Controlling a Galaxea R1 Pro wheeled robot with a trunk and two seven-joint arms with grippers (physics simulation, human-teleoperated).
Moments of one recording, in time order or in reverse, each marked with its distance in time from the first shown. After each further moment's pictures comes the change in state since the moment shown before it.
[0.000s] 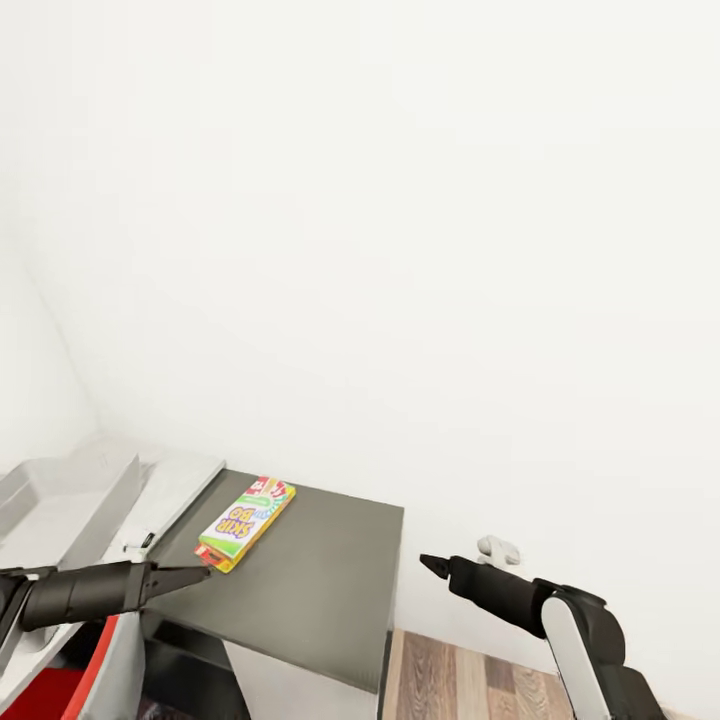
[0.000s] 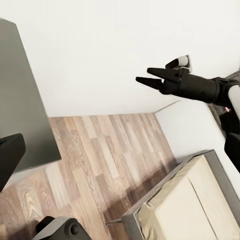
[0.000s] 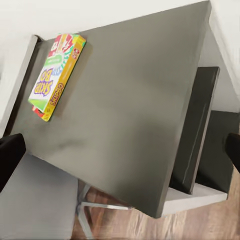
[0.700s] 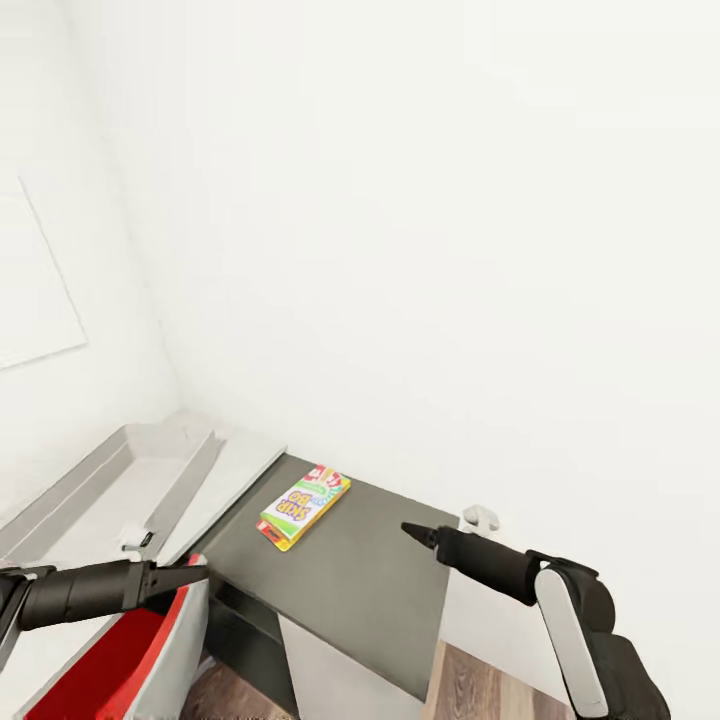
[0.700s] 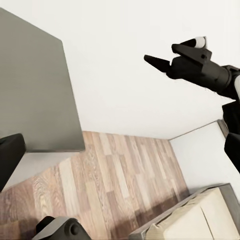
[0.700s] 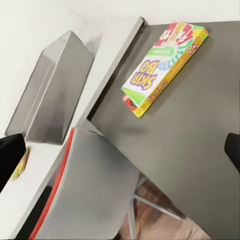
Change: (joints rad) left arm -0.001 0.001 0.005 -0.002 0.001 0.000 0.000; right arm -0.076 0.010 0.001 0.000 0.000 0.009 0.210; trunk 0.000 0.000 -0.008
